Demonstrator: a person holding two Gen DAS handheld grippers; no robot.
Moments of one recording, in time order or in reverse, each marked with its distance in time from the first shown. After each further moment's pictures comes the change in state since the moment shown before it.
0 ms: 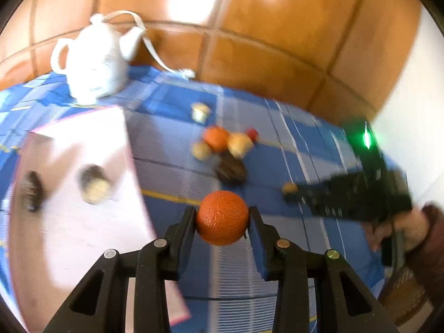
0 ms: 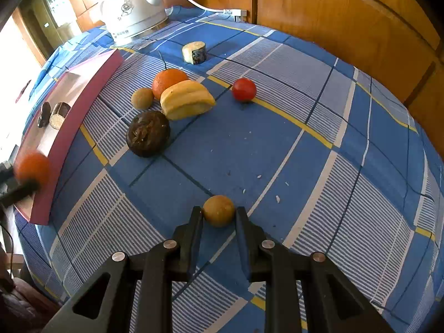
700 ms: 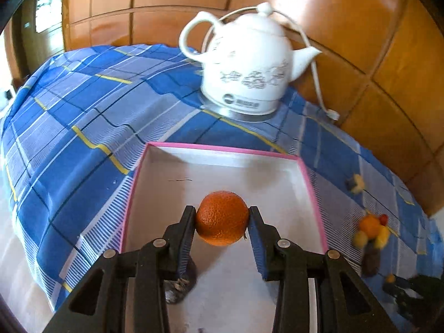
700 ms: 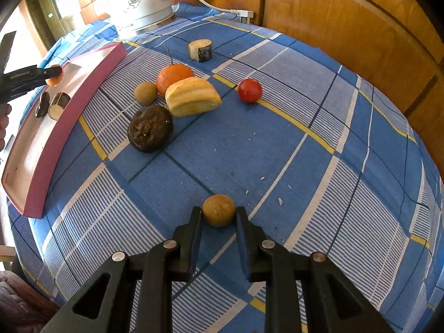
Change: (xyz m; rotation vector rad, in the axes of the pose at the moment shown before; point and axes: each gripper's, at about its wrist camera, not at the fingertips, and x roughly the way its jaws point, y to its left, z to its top) left arm 0.021 0.183 0.063 -0.301 0.004 0.346; right arm 0.002 0.011 -0.001 -0.044 0.001 -0.040
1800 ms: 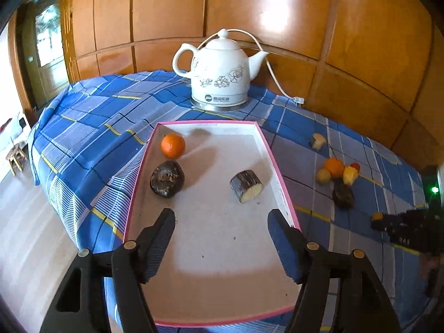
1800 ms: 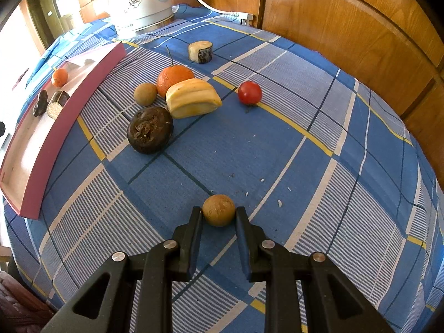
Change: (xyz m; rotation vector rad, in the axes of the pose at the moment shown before) left arm -0.105 -0.044 -0.109 0.131 -0.133 0.054; right arm -0.002 0.004 -0.001 -0.007 -0.004 -0.039
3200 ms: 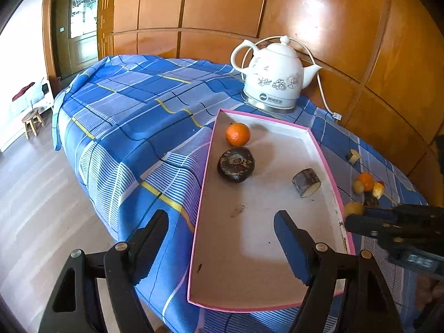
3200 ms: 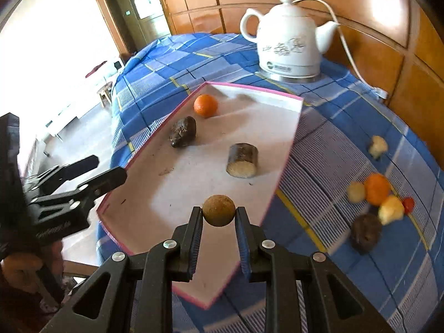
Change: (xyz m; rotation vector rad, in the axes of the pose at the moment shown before) left arm -0.008 0.080 -0.023 -0.187 0.000 0.056; right arm -0.034 0.193 0.059 -0.239 -0.137 0.339
